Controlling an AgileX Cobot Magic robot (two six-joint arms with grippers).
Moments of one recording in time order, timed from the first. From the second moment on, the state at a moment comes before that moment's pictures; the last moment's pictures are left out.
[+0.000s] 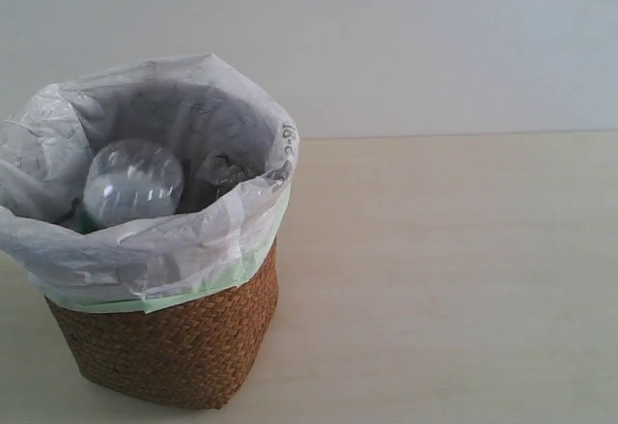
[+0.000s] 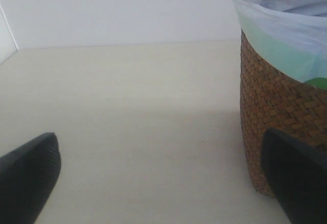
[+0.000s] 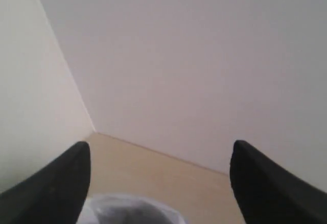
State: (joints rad) left arm 0.07 0.00 0.00 -0.02 0.31 0.06; right arm 0.66 1.51 -1.56 0.27 0.24 0.00
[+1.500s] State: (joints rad) left arm 0.07 0.00 0.00 -0.02 0.31 0.06; right arm 0.37 0.65 -0.62 0.33 0.44 -0.09
